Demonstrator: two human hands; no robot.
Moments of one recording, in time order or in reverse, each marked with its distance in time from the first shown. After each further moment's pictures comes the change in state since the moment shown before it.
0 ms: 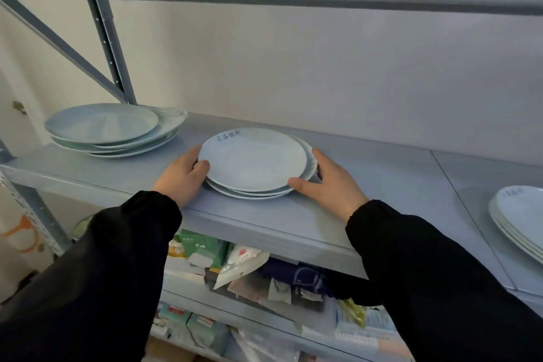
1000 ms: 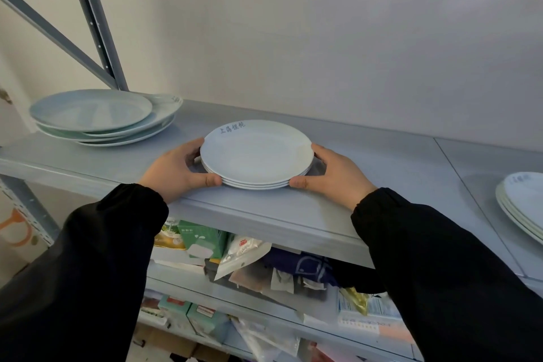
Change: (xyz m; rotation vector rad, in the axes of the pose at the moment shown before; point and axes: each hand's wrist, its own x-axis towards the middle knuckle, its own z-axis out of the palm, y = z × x) left_hand -0.003 -0.012 -0.010 -0.181 -0.210 0.136; right_hand 0.001 0.006 0.001 -0.001 -0.104 -0.013
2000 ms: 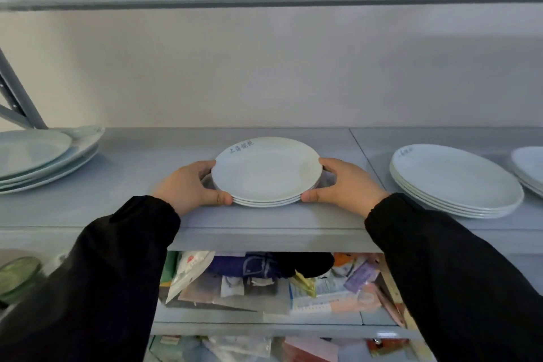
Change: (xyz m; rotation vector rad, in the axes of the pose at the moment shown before) left_hand 0.032 0.077 0.106 0.067 -0.201 -0.033; right_hand -0.105 0.045 -0.097 -0.094 0.175 0.210
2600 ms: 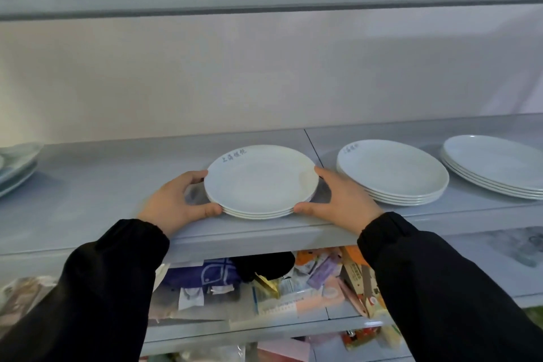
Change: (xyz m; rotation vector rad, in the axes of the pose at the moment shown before) left_hand -0.005 0.038 0.065 0.114 0.028 0.096; right_hand -0.069 0.038 -0.046 -0.125 0.101 0.026
